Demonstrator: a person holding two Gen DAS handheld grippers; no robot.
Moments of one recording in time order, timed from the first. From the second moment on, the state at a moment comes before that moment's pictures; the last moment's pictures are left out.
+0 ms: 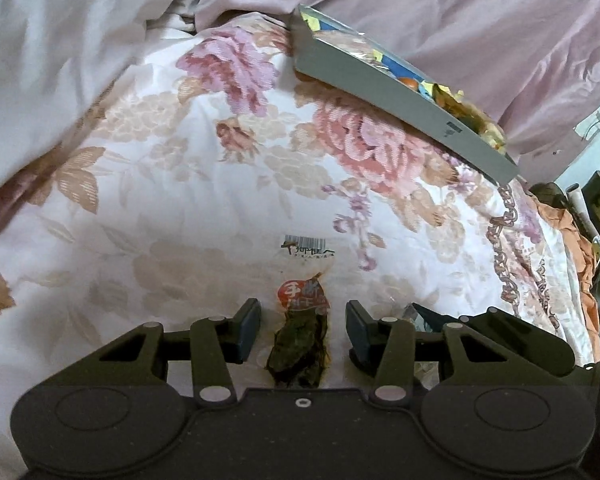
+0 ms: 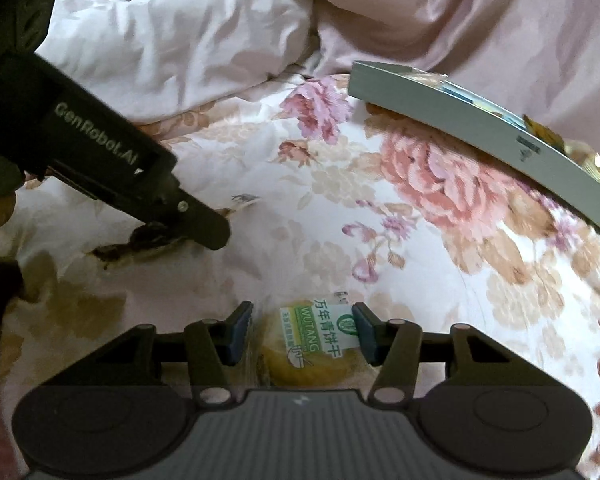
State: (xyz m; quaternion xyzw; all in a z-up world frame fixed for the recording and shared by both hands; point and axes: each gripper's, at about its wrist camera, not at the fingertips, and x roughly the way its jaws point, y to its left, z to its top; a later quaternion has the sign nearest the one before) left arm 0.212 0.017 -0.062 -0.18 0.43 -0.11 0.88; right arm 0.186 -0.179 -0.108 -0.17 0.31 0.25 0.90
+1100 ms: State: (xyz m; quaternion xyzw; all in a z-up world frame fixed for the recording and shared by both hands) left arm 0.195 -0.043 0.011 -0.19 0.35 -0.06 0.92; right arm 0.177 -0.239 -0.038 -0.05 0.22 0.20 0.95
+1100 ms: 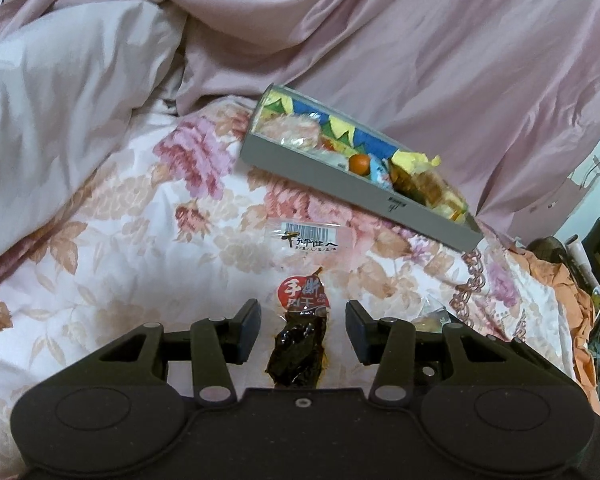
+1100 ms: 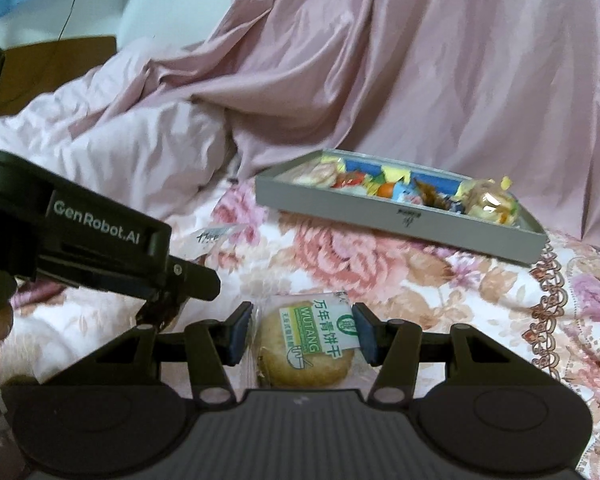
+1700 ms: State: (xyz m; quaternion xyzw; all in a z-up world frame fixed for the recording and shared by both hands) left arm 0.233 -0.060 0.040 -0.18 0.32 -0.05 0.93; right arm 0.178 -0.267 -0.016 -0.01 0.18 0.15 0.97
